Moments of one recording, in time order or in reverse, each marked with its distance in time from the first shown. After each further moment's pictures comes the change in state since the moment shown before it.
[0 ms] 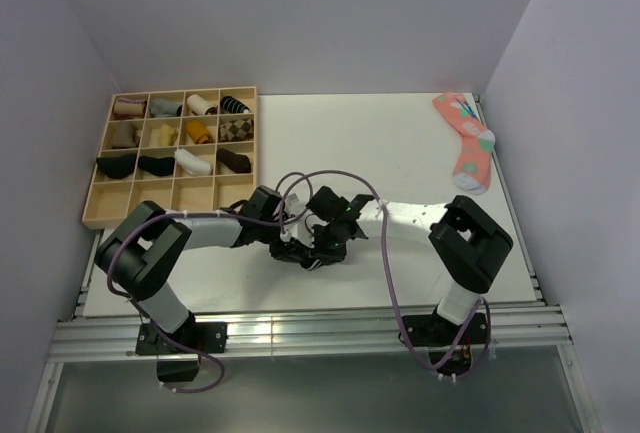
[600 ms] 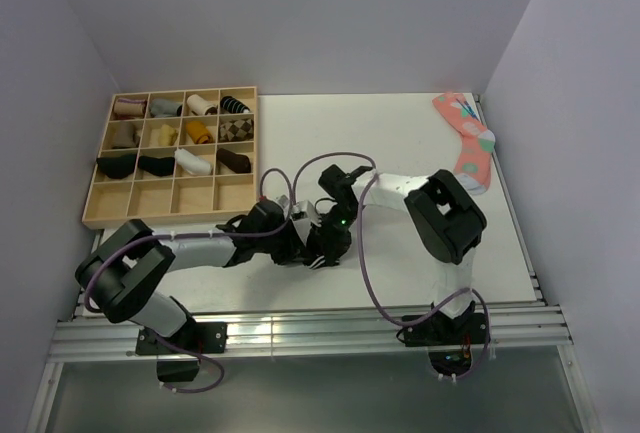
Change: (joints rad) left arm -0.103 -0.156 -0.143 0.164 -0.277 -0.253; right arm -0.208 0.216 0.200 -0.293 -0.395 -0.059
